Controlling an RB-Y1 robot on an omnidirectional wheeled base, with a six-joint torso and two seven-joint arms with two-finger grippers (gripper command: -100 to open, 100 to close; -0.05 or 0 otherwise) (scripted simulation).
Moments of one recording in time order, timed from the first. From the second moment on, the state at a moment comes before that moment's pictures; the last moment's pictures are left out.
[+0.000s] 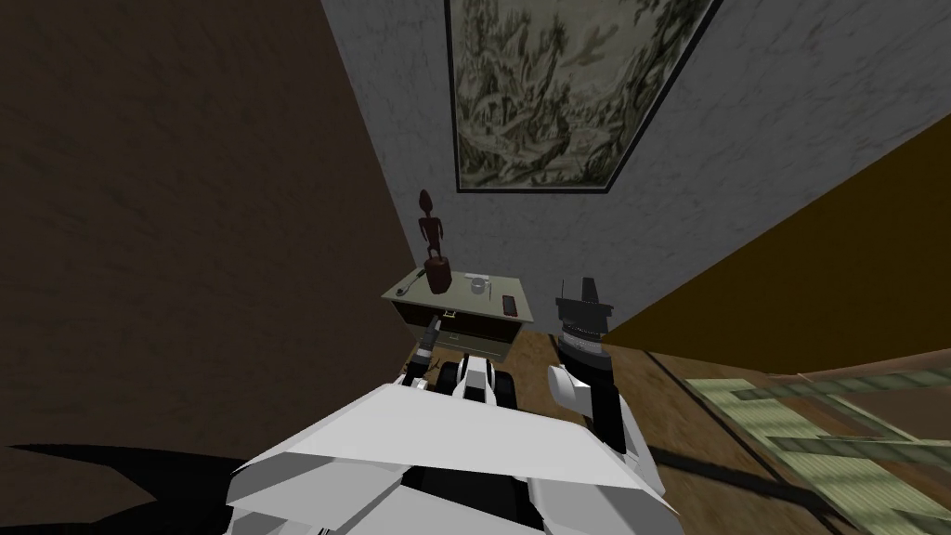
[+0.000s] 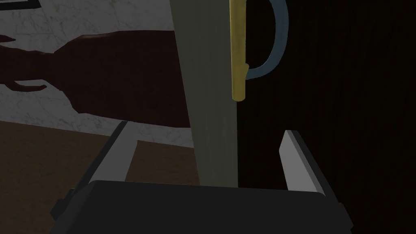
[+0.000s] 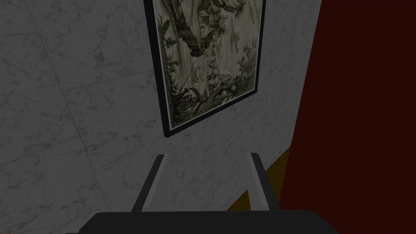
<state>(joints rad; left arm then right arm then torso) 0.11 0.12 -0.08 -0.78 0.03 -1.16 -0.04 0.46 -0.01 0.00 -2.28 0.08 -0.54 -0.16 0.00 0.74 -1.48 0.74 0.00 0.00</state>
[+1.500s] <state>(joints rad) 0.04 0.06 -0.09 -0.64 0.03 -1.19 -0.04 0.46 -0.01 0.00 -2.28 0.08 -0.54 -0.16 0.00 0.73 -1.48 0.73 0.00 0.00</state>
